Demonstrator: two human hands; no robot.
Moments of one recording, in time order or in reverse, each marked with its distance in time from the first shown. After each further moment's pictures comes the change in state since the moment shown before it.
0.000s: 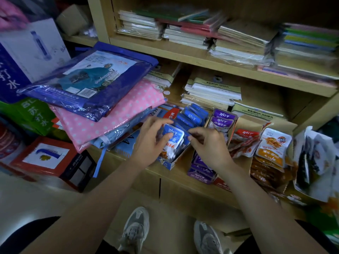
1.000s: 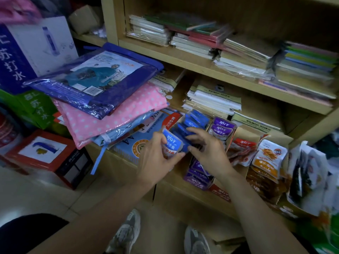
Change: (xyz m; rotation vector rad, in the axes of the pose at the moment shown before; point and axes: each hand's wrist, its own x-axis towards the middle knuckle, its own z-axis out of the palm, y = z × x) left_hand -0.034 0.024 0.026 0.071 0.143 -0.177; right_hand -0.001 0.006 -0.007 0.153 -0.148 0.000
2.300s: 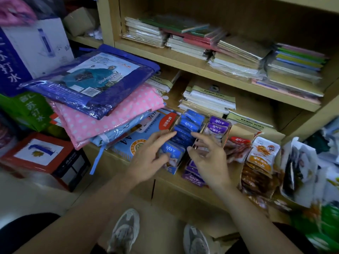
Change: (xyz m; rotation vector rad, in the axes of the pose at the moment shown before) left_hand 0.007 -0.007 -0.027 -0.086 -0.343 0.143; right_hand -0.033 -0.028 0.007 0.141 0.234 0.125
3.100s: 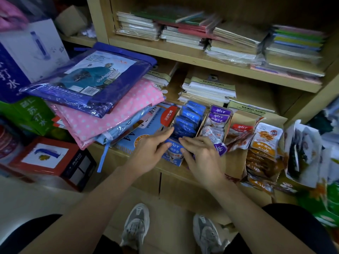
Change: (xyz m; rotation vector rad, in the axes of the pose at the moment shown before) left_hand 0.000 -0.002 -0.016 0.143 -0.033 0.050; right_hand -0.022 0.013 0.027 -0.502 0.013 -0.333
